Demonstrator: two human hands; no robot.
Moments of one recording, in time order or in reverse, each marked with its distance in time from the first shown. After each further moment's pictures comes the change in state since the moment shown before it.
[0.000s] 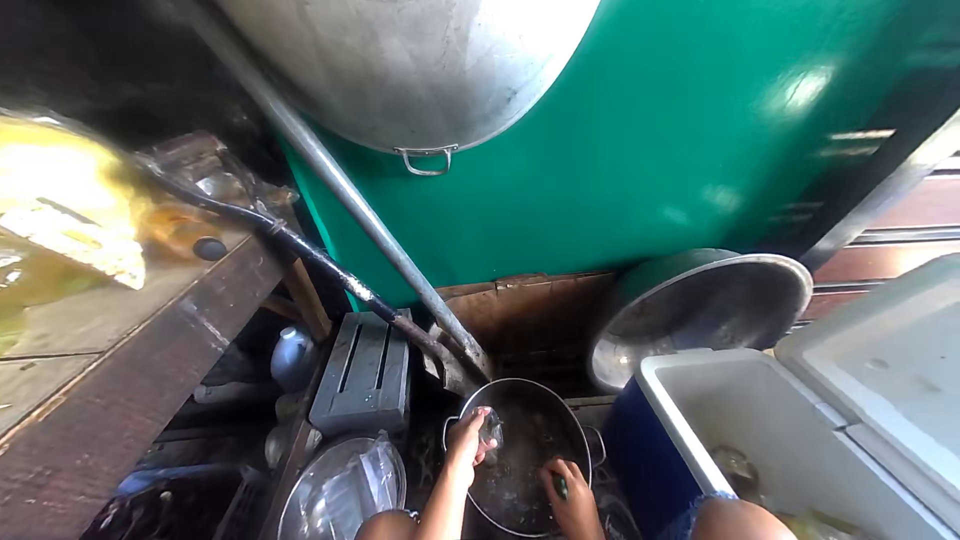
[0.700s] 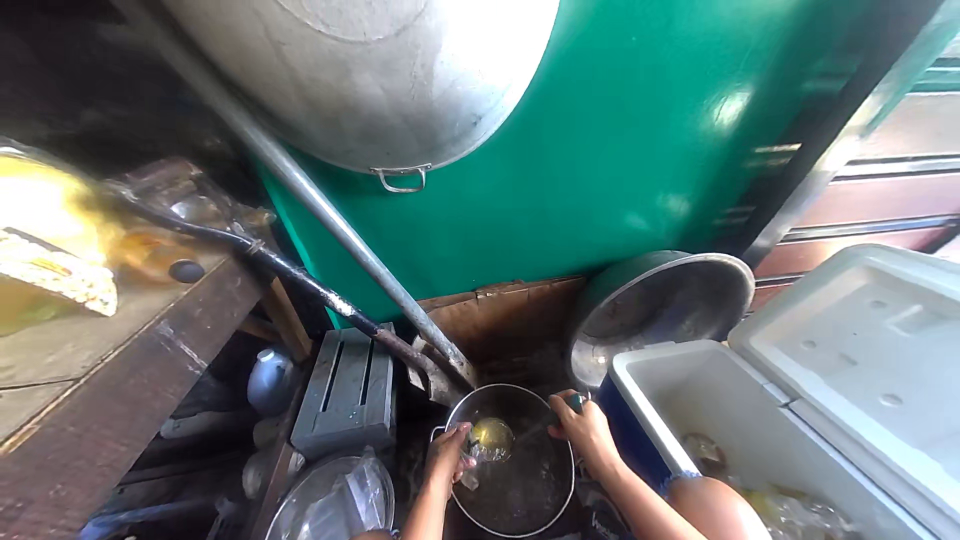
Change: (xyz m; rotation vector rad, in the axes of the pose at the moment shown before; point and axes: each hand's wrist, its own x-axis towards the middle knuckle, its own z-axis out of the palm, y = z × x) left_hand -0.003 -0.010 -0.014 0.201 0.017 0.026; right_hand 0.077 -0.108 -0.112 0.350 -0.001 0.382
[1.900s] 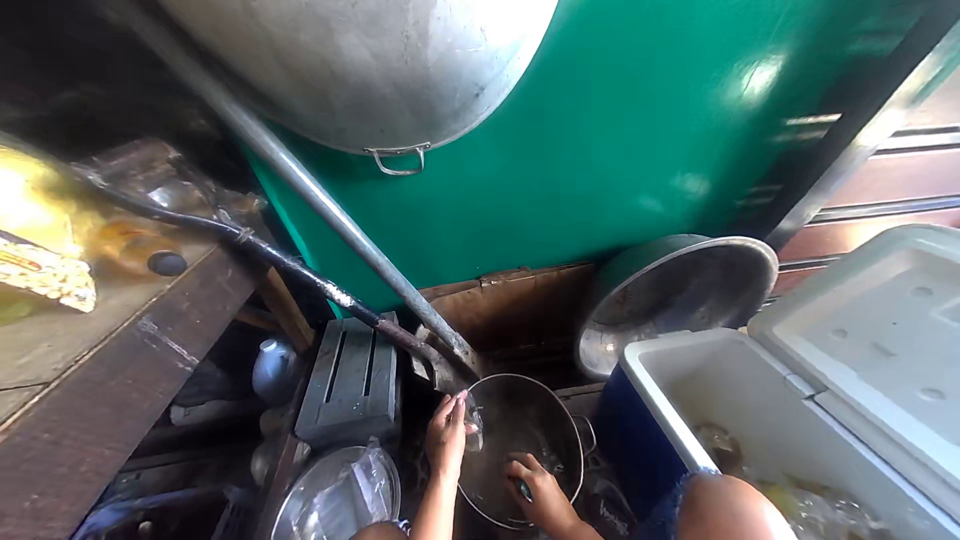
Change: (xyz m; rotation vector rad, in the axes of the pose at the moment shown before) left_hand 0.011 0.008 0.006 -0.133 0.170 0.422; right_hand -0.020 0.148 0.086 -0.430 -0.422 -0.507
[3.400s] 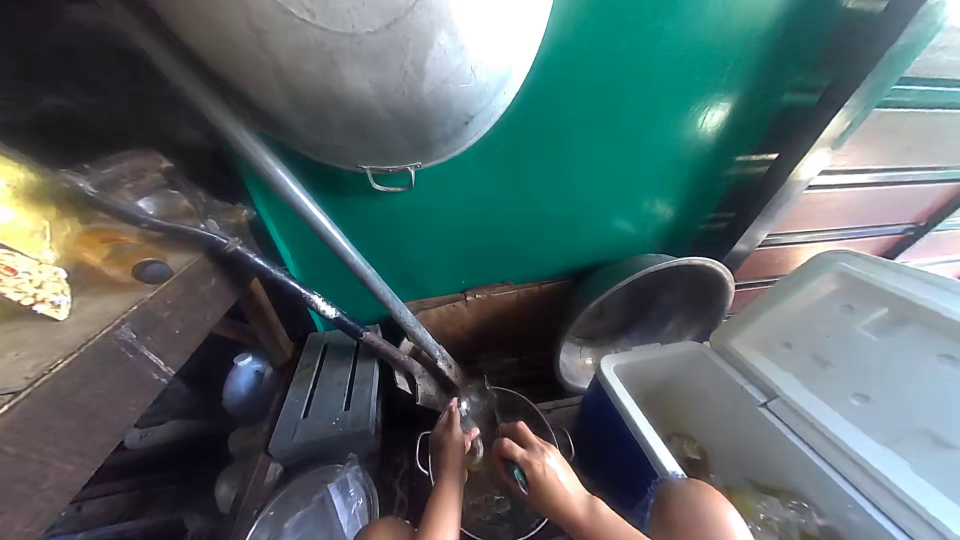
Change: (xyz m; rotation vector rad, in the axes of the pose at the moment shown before) left_hand -0.012 0.016 0.038 -0.128 0.046 -0.212; right_hand 0.006 -0.084 -0.096 -0.328 0.288 -0.485
